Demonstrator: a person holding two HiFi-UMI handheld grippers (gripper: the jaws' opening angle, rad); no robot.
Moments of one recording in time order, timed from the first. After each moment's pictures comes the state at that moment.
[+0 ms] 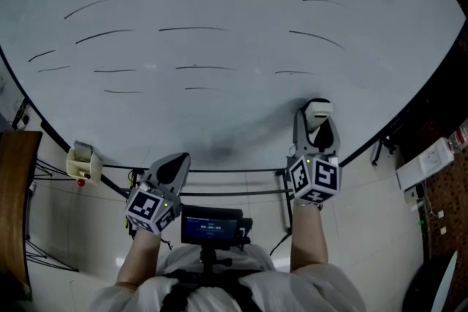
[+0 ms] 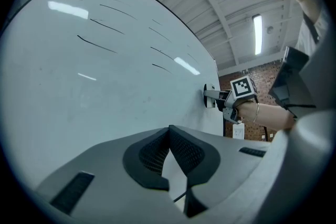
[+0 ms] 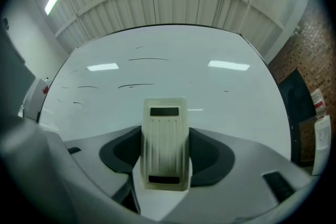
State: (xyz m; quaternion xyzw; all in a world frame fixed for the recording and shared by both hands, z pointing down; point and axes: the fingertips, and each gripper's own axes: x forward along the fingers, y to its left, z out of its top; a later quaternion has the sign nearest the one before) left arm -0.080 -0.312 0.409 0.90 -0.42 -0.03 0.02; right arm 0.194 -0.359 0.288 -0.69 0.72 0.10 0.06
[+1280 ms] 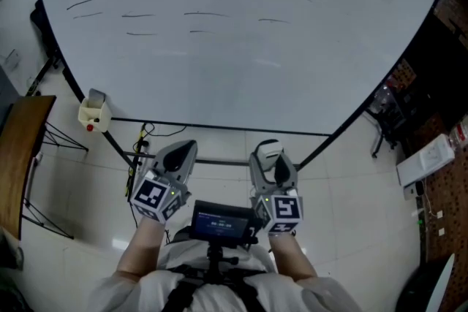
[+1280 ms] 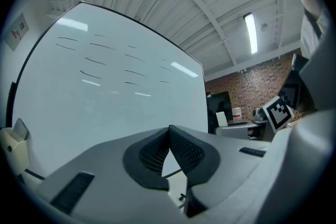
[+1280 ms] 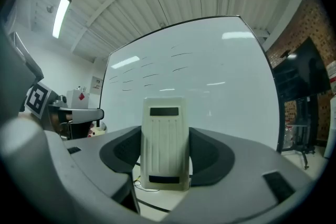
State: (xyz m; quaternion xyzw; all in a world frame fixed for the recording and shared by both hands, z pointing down) left arm -0.037 -0.150 0.413 0.89 -0.45 -0.05 0.00; right arm 0.129 -0.144 0.425 -0.58 0.82 -0.02 0.00
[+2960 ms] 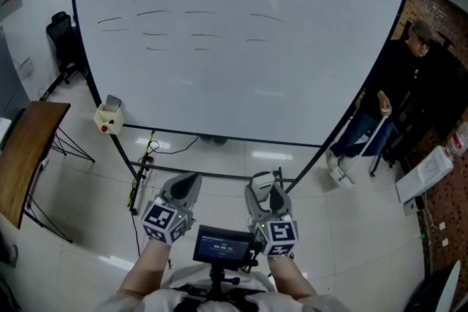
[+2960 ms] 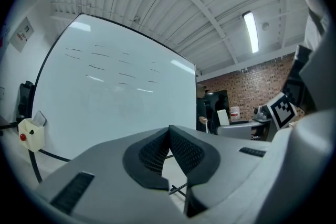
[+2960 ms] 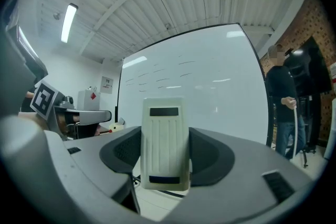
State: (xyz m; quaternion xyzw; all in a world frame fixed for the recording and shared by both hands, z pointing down) left arm -0.004 -0.025 0.426 0.88 -0.47 -0.03 0.02; right arm 0.150 -0.017 0.436 -0.54 0.84 -0.02 -0.01
